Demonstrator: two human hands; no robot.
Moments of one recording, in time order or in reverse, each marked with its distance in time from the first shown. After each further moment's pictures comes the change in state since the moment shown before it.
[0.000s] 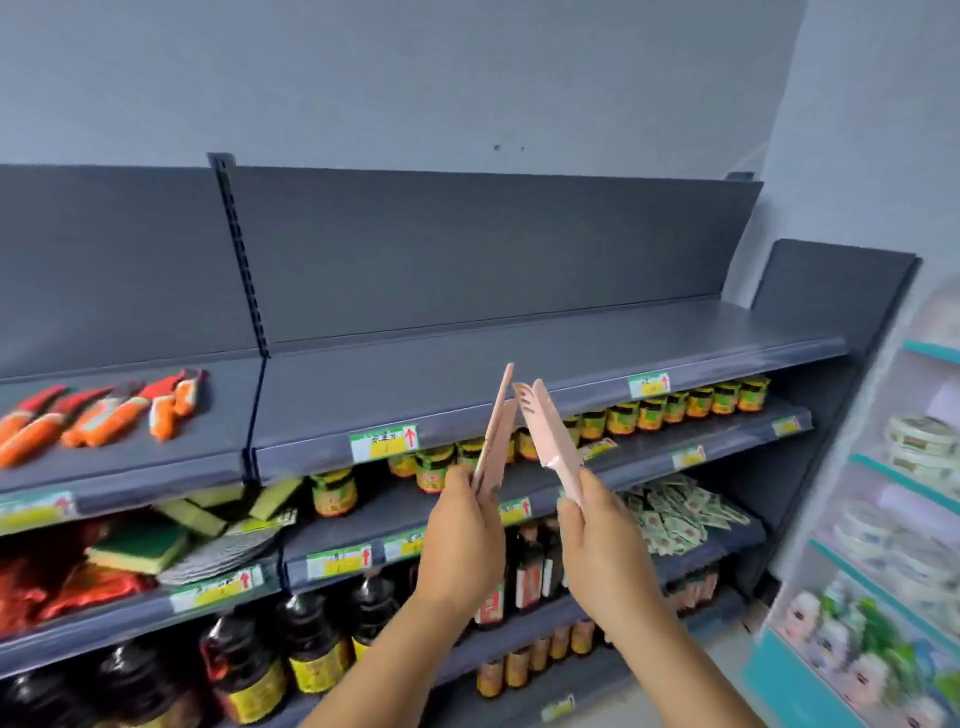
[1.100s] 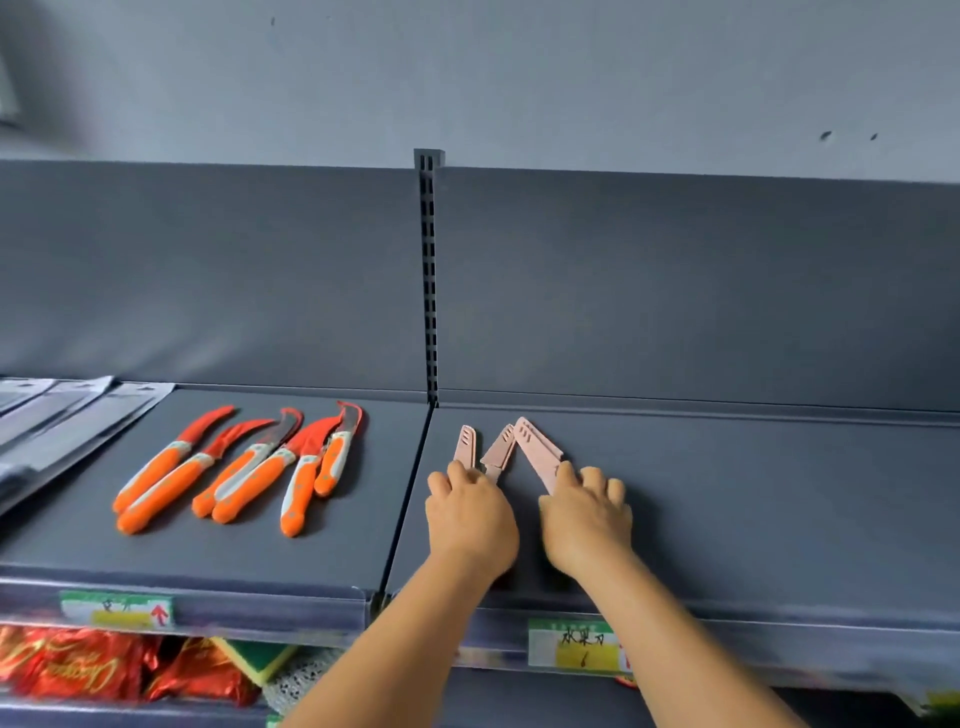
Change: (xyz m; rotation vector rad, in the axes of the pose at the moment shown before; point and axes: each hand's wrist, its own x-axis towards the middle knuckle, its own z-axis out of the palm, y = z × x) left_hand 0.256 -0.133 -0.109 0.753 0.008 -0.459; right_hand 0.259 -0.144 0.238 -0.382 -0.420 -0.158
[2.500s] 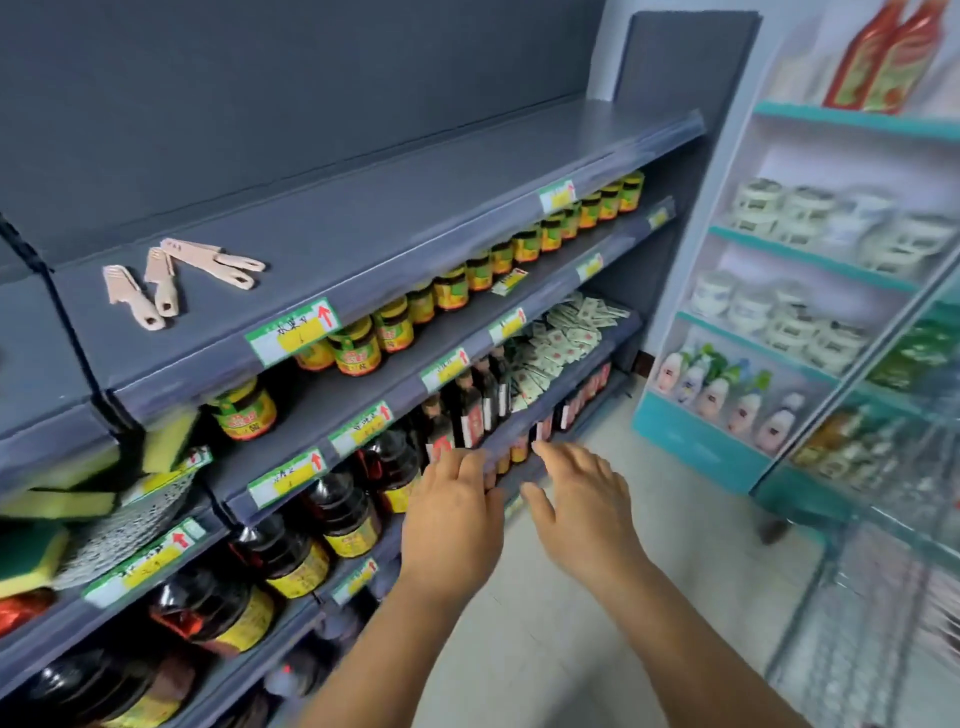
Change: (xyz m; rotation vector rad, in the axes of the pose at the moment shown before) left_hand -0.300 -0.030 0.116 -0.232 -0.193 0.960; right_hand -0.394 0.118 0.072 0.126 0.217 0.573
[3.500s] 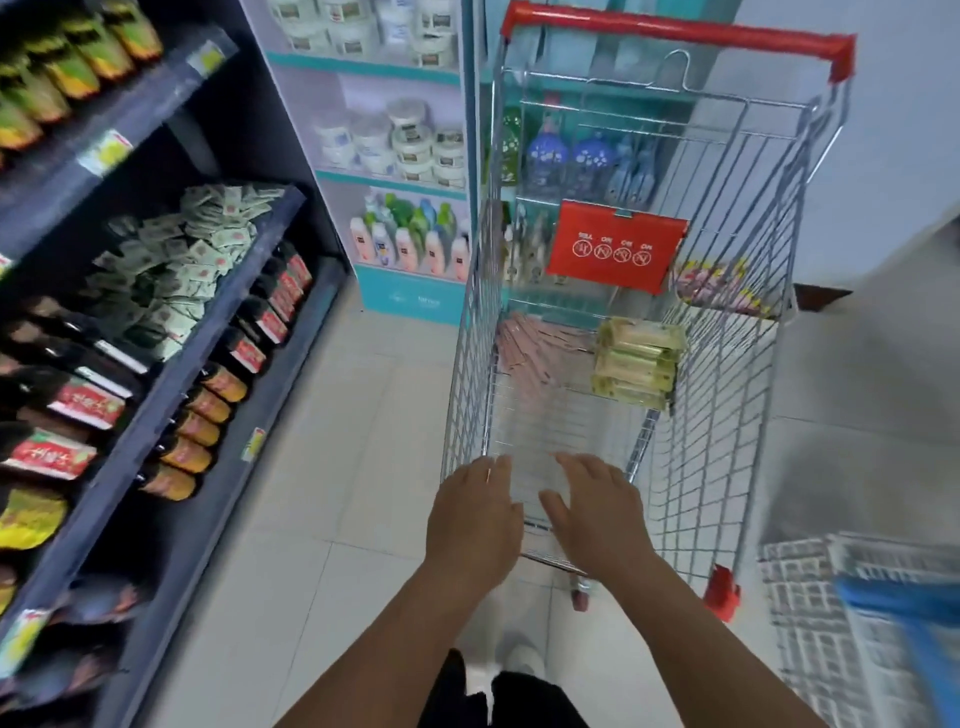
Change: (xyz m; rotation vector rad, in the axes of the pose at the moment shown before) left_hand -0.162 0.372 0.252 0.049 -0.719 0.455; right_hand -0.260 0.413 -0.085 0.000 -0.135 0.716
